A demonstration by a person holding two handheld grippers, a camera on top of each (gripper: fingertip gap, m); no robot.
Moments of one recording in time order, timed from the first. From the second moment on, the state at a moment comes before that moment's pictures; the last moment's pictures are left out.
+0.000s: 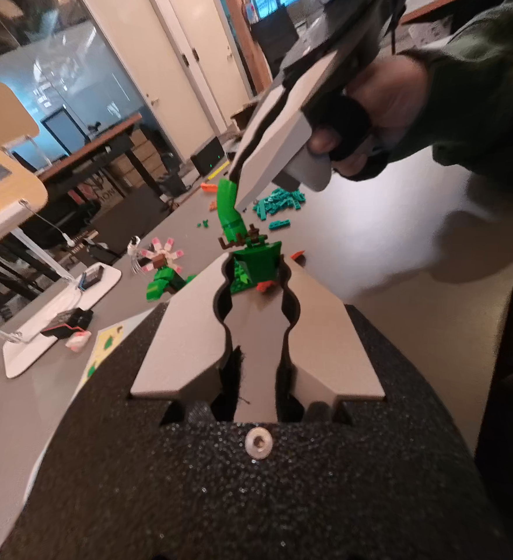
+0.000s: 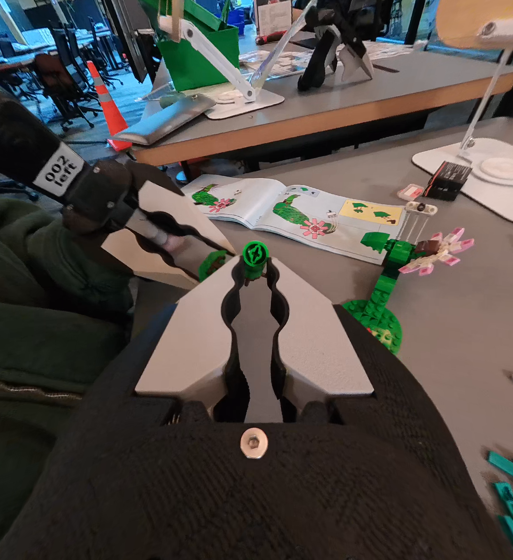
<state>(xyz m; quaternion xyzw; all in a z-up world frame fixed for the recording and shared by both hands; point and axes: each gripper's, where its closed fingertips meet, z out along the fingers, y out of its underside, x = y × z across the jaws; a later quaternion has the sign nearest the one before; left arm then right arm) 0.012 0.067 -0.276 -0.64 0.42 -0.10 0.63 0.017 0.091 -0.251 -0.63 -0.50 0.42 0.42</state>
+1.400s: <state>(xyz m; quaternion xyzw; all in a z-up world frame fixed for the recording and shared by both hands) 0.006 0.061 -0.238 -0.57 0.41 -0.04 0.71 0.014 0.066 -0.216 -0.51 -0.56 0.34 0.56</state>
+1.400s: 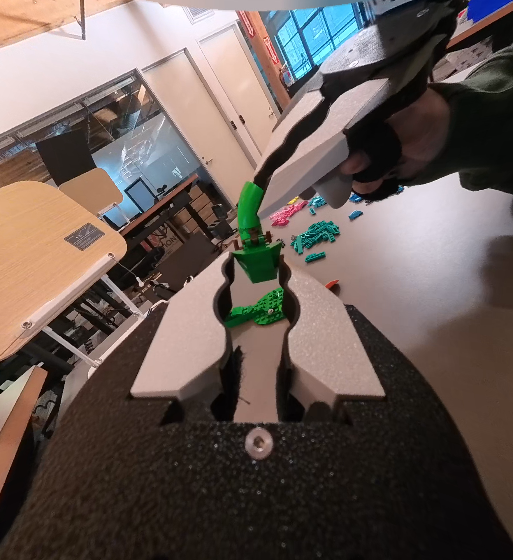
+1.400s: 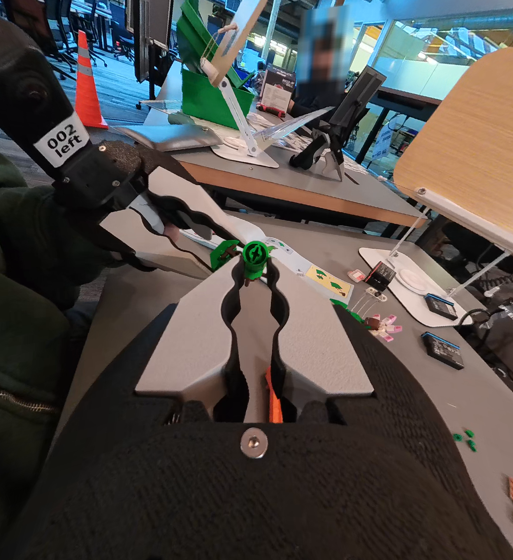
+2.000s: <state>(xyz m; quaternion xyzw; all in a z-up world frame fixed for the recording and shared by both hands) 0.006 0.057 -0.232 -0.55 0.42 -0.03 0.72 0.015 0.058 -0.208 -0.46 -0.57 0.29 0.62</state>
